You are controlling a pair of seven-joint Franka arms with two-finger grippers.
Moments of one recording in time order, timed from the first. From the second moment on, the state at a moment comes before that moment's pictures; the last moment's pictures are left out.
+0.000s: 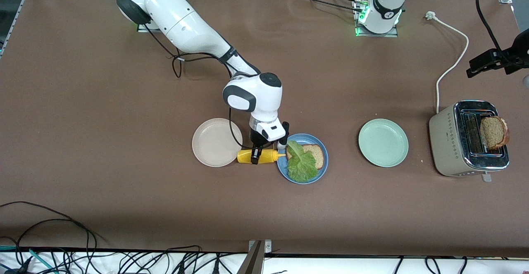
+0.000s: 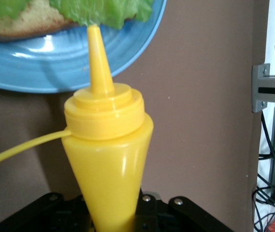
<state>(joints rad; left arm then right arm) -0.01 0.05 0.06 -1.48 0.03 1.42 -0.05 0.61 1.08 0.21 -1.07 -0.98 2.29 -0.09</state>
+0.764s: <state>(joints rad) -0.01 0.05 0.06 -1.48 0.03 1.42 -0.05 0.65 1.08 0.21 -1.06 -1.03 2.18 -0.09</state>
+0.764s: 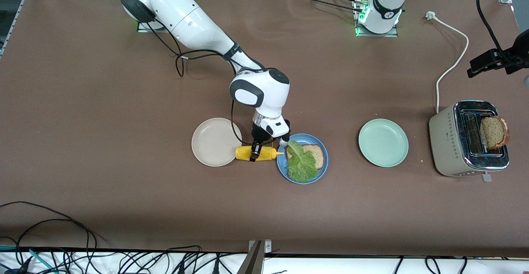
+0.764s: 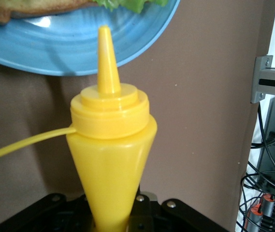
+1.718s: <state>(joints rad) -0.01 0.05 0.06 -1.48 0.03 1.42 -0.05 0.55 0.85 0.30 -1.01 -0.69 1.98 -0.17</state>
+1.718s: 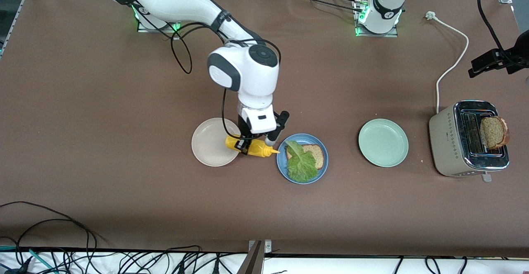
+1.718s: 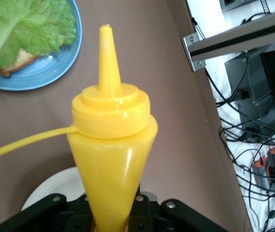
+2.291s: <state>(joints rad) -0.01 0.06 0.06 -1.48 0.03 1.41 -0.05 0.36 0.61 0.29 -1.05 -0.30 1.76 -0.39</state>
